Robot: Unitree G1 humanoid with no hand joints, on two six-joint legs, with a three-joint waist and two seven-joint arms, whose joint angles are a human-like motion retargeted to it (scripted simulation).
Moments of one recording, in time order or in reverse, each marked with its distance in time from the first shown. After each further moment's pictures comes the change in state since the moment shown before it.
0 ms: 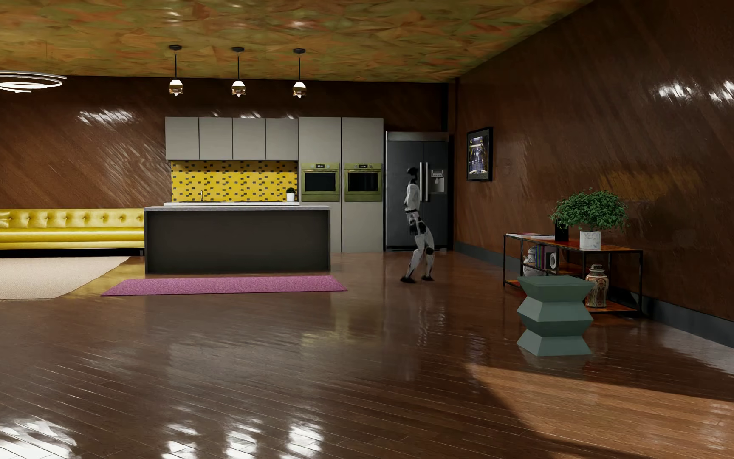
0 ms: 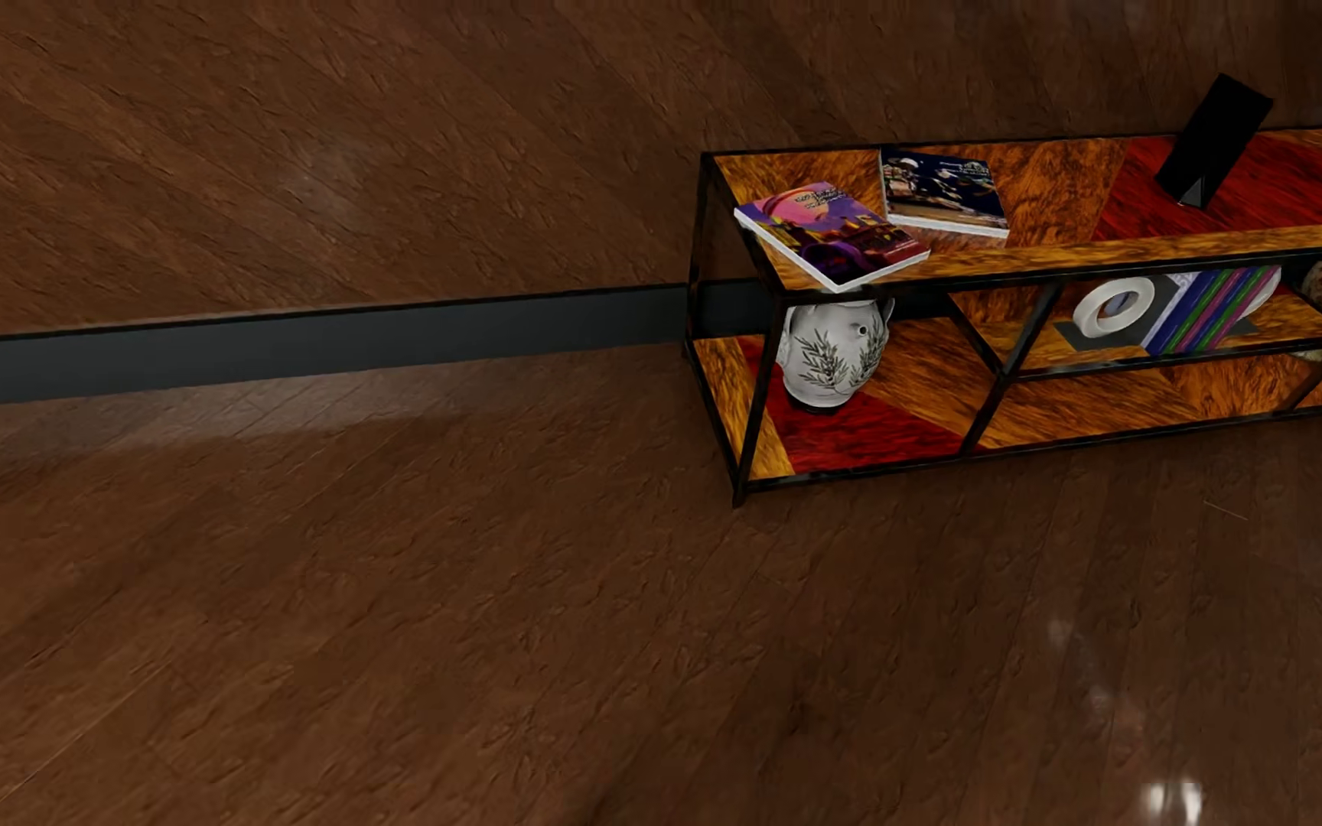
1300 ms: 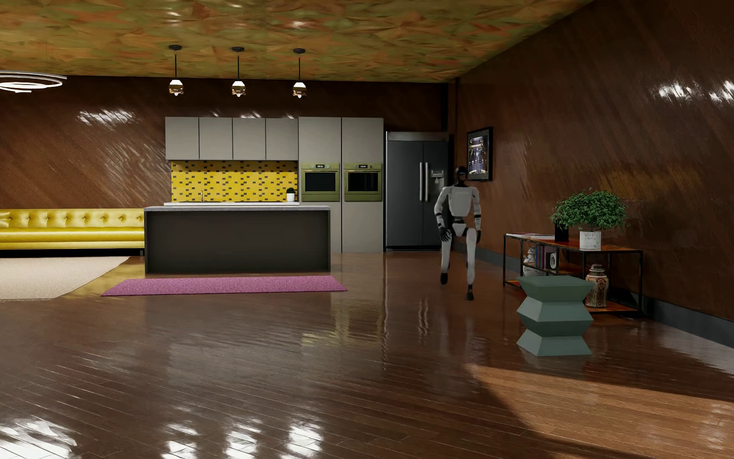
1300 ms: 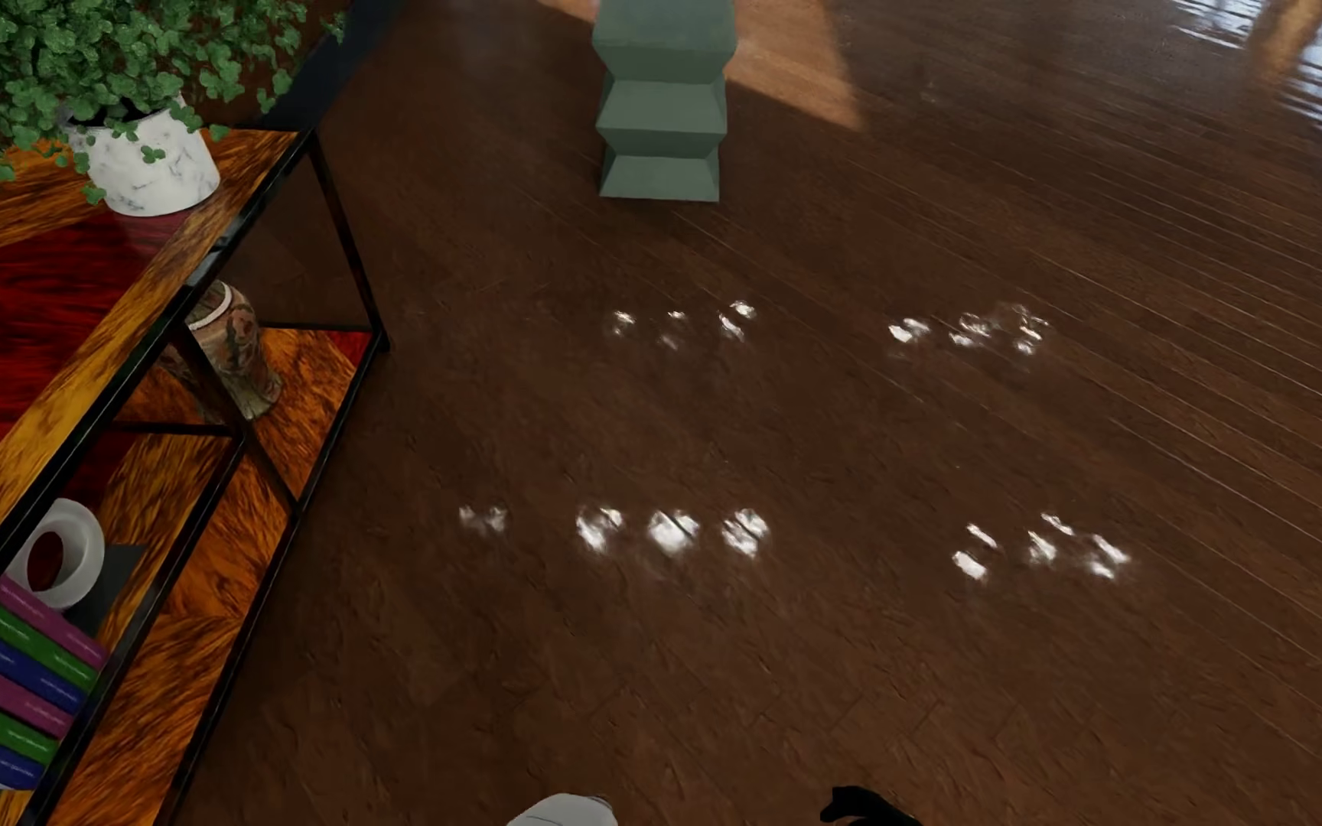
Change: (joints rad) body -0.106 0.082 0.113 -0.158 -0.252 0.031 0.000 0.000 0.006 0.327 0.722 0.026 -0.102 -0.579 0.277 -0.004 0.018 0.000 0.000 -0.156 -0.080 0.030 -0.095 0.000 0.000 0.000 0.000 0.000 0.000
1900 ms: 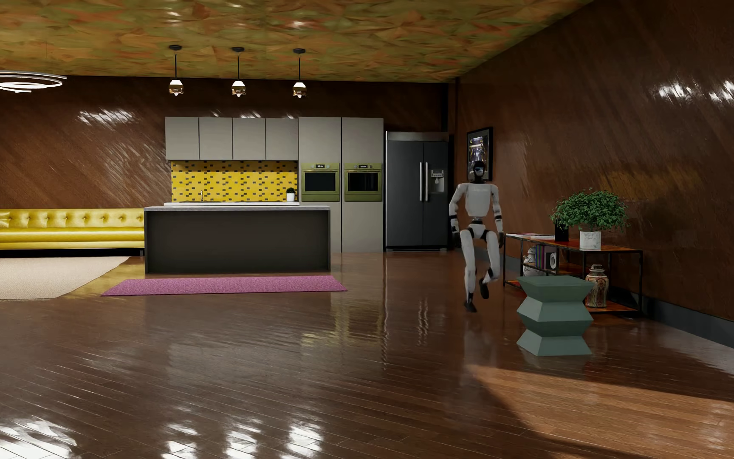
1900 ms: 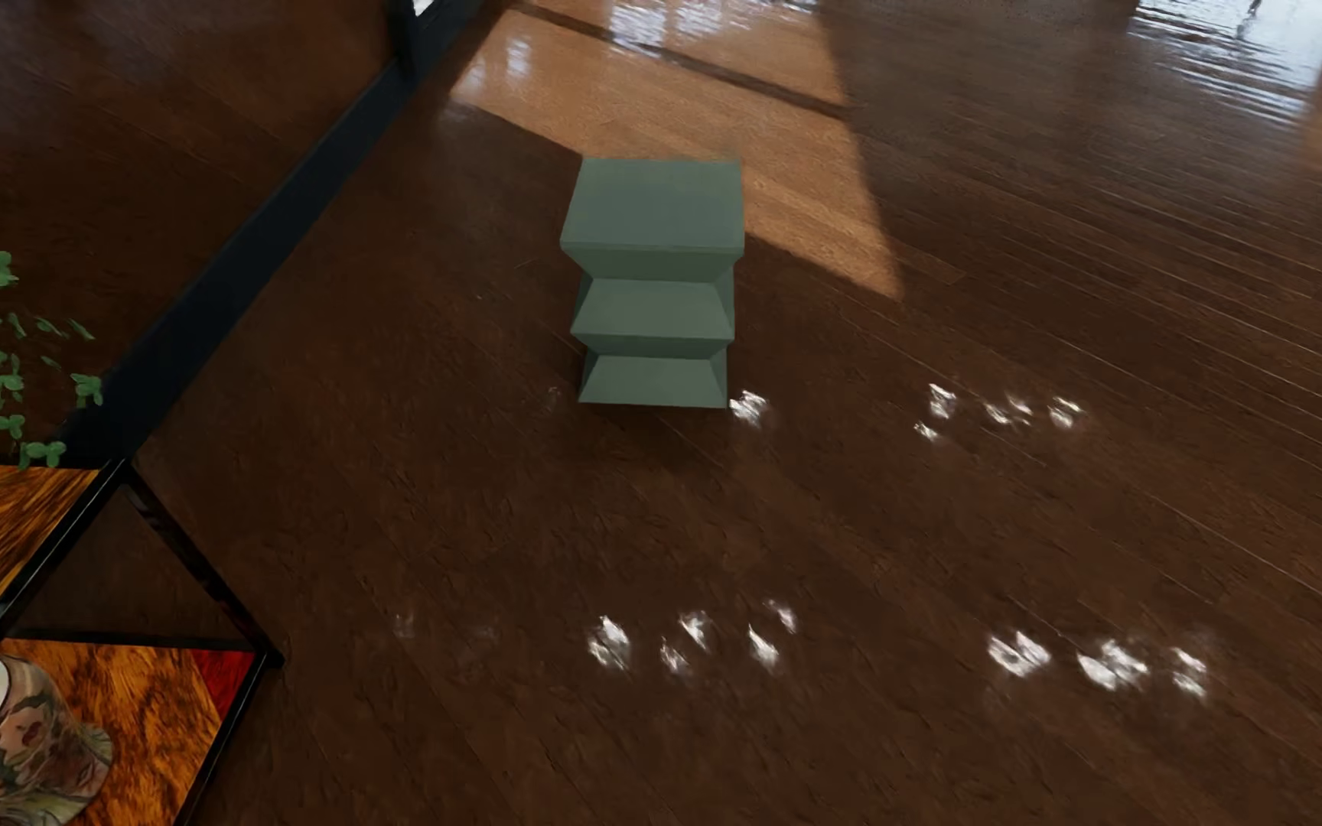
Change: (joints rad) body 0.300 -0.228 -0.236 0.160 0.248 0.078 0.000 0.000 0.016 0.572 -0.674 -0.146 0.180 0.005 -0.047 -0.048 0.025 0.000 0.000 0.039 0.289 0.014 0.220 0.000 0.000 0.000 0.000 0.000 0.000
